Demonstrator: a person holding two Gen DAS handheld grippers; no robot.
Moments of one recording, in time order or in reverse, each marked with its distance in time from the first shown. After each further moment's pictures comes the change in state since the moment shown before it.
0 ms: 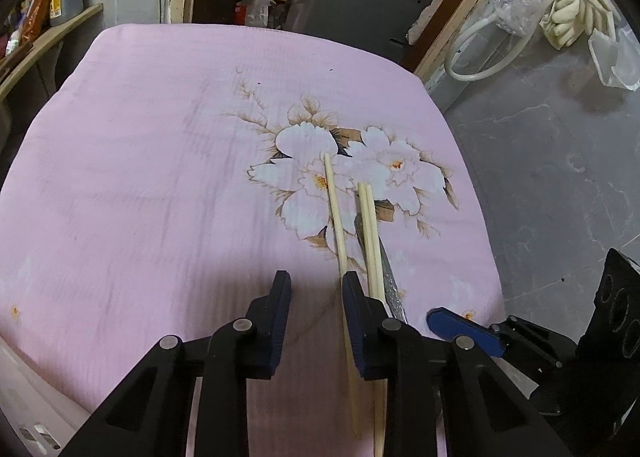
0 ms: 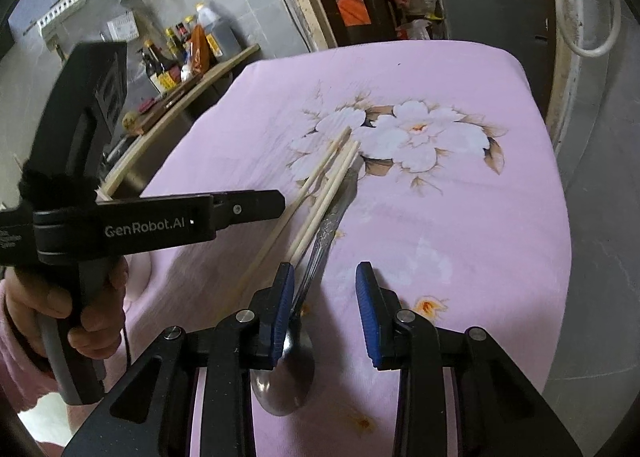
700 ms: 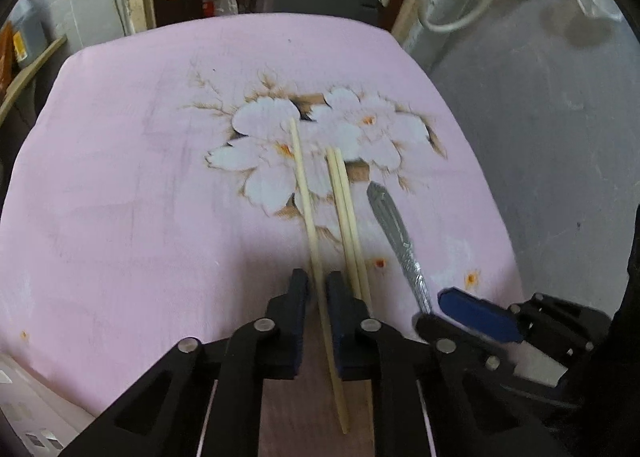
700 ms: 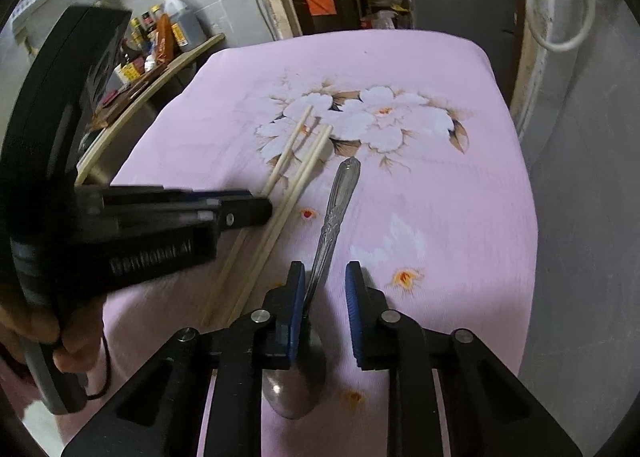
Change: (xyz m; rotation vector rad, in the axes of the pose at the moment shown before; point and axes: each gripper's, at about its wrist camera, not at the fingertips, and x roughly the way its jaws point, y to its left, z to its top) left arm 0.013 -0.031 -0.007 0.163 0.094 0.058; right arm -0.016 -0.003 -0.010 0.081 0.035 -0.123
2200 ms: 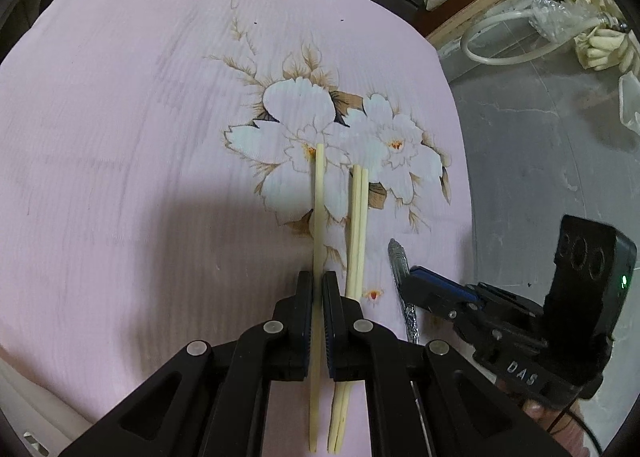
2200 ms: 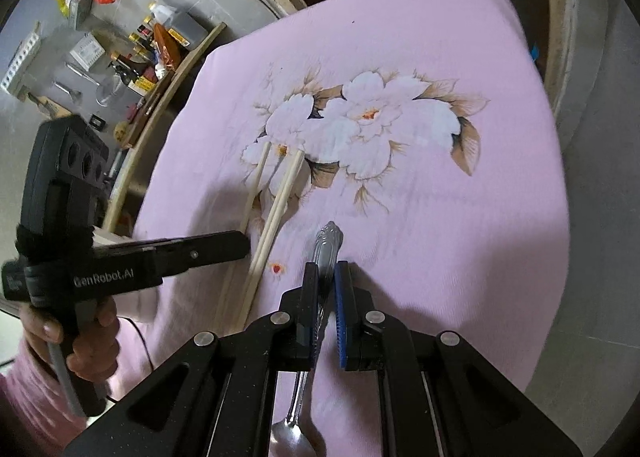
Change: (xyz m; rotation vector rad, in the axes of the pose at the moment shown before) left arm 0.019 0.028 0.027 -0.298 0.142 -0.196; right arm 0.051 -0.042 0.053 0.123 0.199 0.260
